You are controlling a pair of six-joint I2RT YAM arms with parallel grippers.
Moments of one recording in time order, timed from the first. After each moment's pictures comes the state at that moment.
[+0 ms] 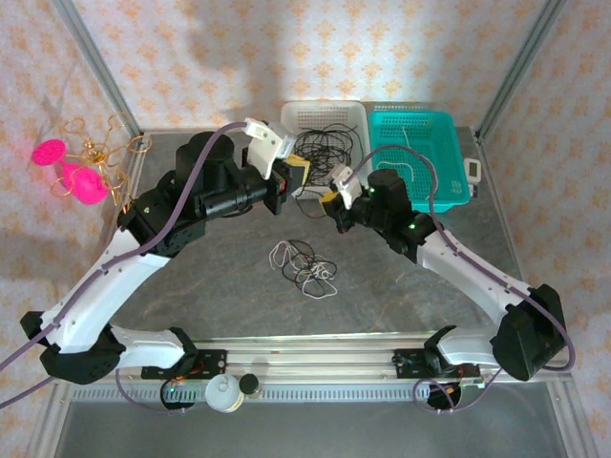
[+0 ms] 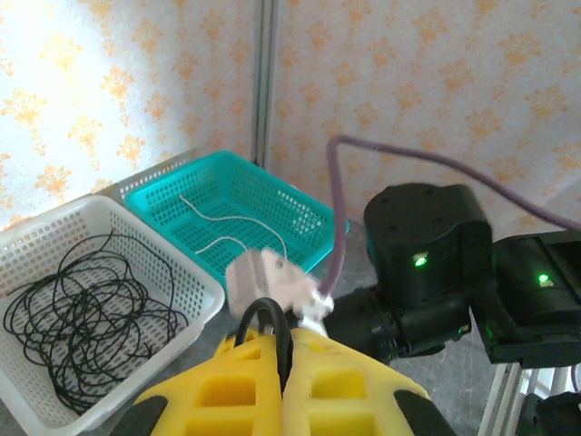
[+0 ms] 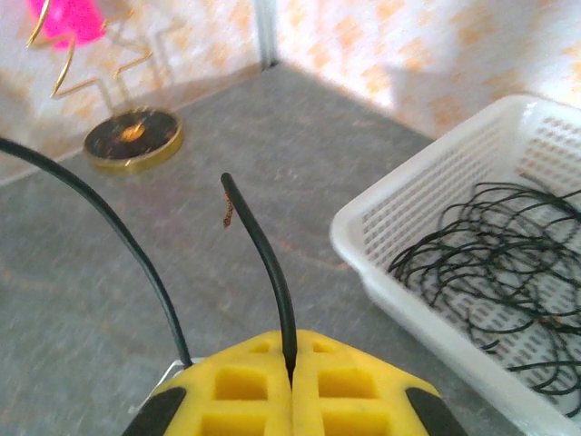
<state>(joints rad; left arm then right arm) -0.75 1.26 1.67 -0.67 0.10 -0.09 0.56 1.27 0.96 -0.03 -0.29 -0.05</state>
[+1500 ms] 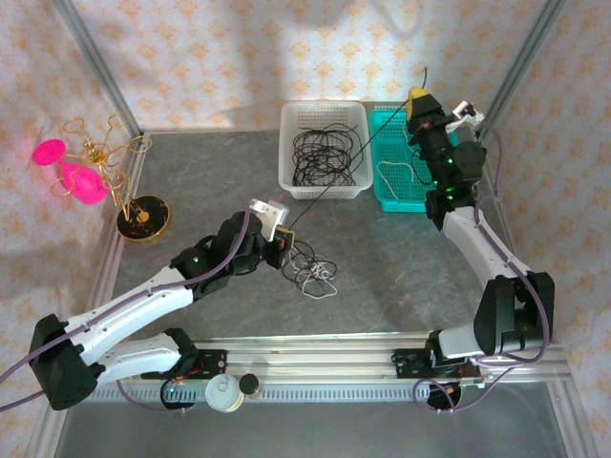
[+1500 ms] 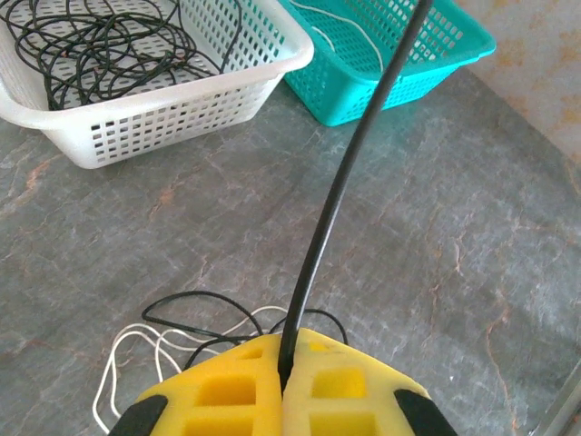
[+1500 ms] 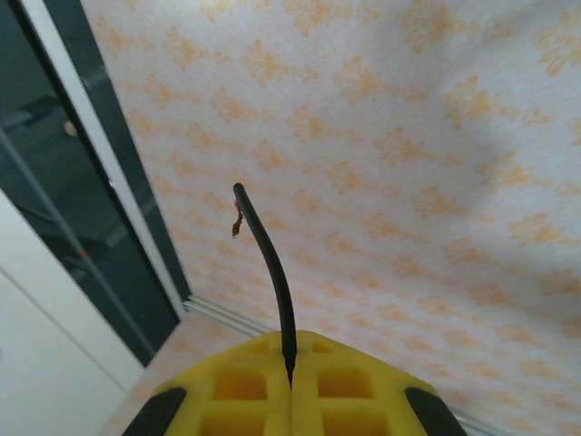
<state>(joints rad) -0.75 1.06 0.80 -0.26 -0.04 -0.34 0.12 1.40 1.04 0.83 -0.23 1.54</state>
